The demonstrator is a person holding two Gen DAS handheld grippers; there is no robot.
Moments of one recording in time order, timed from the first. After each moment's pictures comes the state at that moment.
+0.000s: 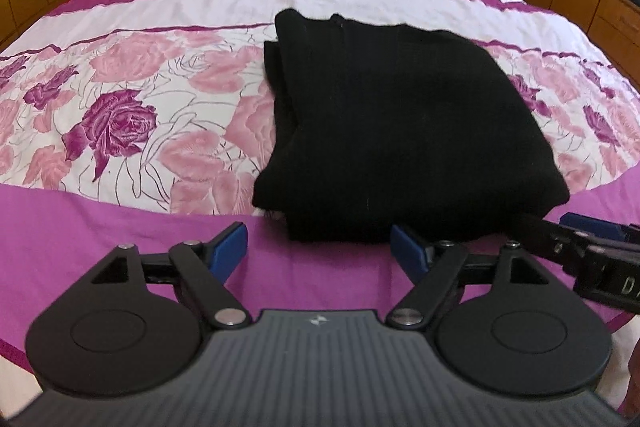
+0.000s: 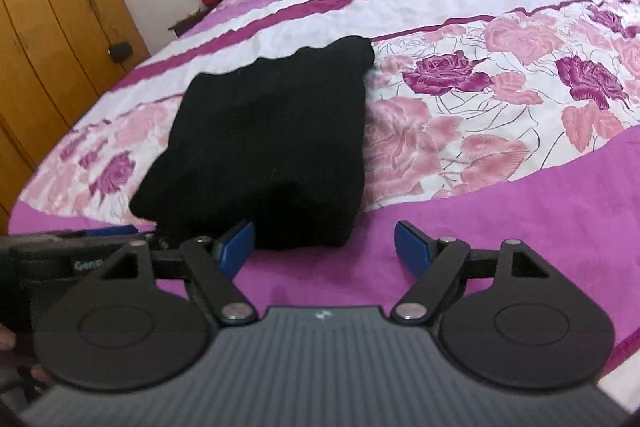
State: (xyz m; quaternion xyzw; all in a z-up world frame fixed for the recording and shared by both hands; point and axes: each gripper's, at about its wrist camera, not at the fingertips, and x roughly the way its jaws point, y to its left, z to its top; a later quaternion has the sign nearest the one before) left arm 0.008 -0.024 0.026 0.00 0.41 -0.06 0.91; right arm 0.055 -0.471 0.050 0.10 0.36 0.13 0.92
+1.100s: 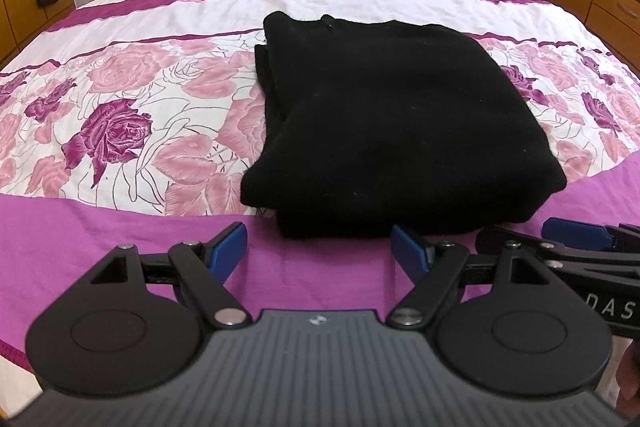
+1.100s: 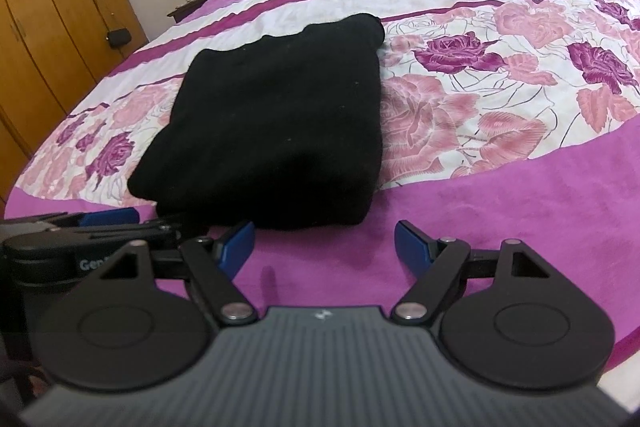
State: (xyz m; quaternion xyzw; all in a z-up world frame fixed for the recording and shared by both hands) left arm 0.004 -0.033 0.024 0.02 0.40 -0.06 0.91; right arm 0.054 -0.461 0.040 0.10 0.38 0.13 0.91
